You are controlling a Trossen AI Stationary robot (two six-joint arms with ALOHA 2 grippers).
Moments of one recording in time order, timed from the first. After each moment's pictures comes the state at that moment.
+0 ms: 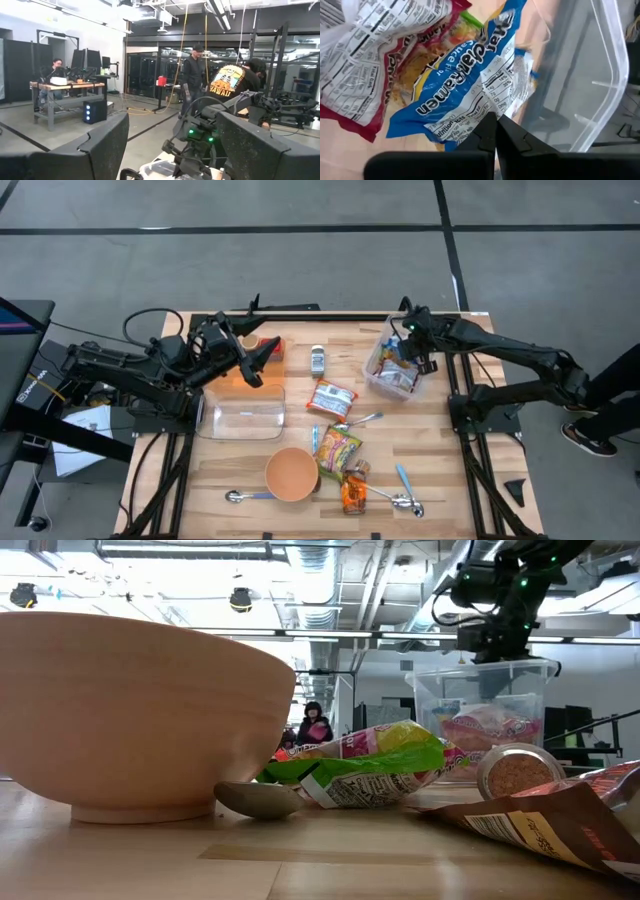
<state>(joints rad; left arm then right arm) -0.19 1.00 0.97 0.35 -0.70 0.12 -0.59 1.19 0.83 -0.79 0.30 -0.97</state>
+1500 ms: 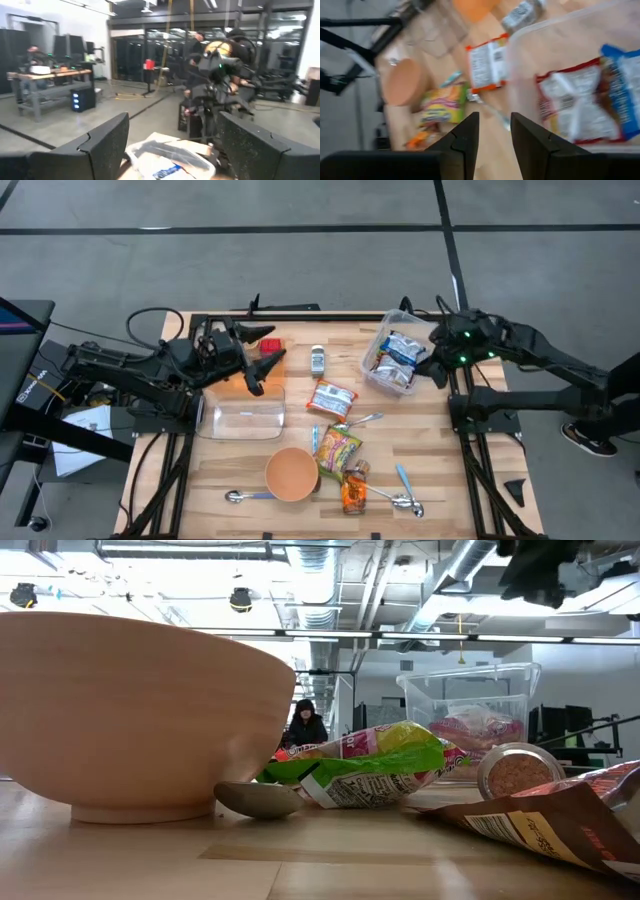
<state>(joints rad) -0.18 1.00 0.97 0.22 -0.63 0.07 -0.38 0.80 1.05 -1.03 -0.26 0.42</state>
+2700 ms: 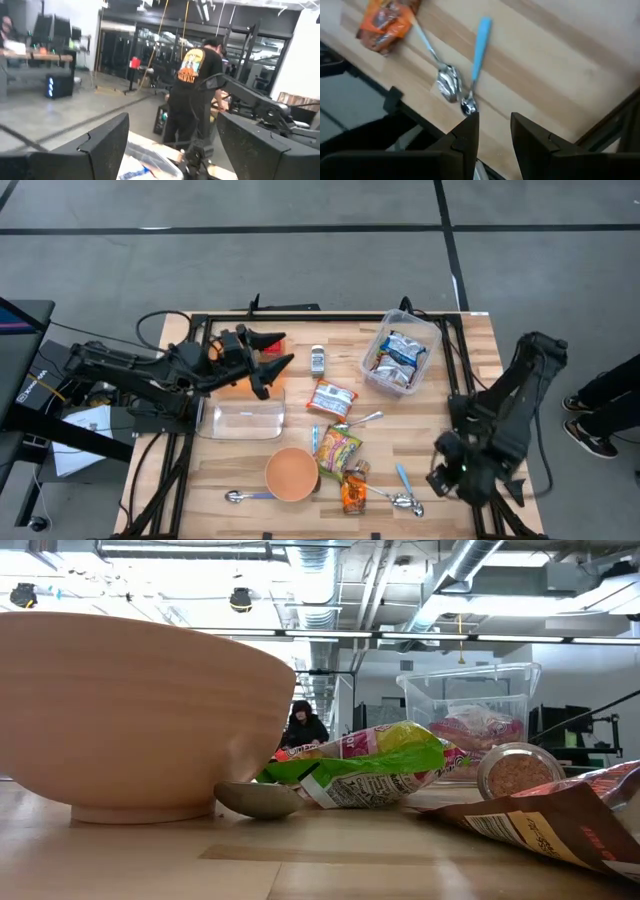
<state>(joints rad) -0.19 1.06 0.97 0.30 -0.59 -0.12 1.03 1.29 1.05 -1.08 0.18 2.02</state>
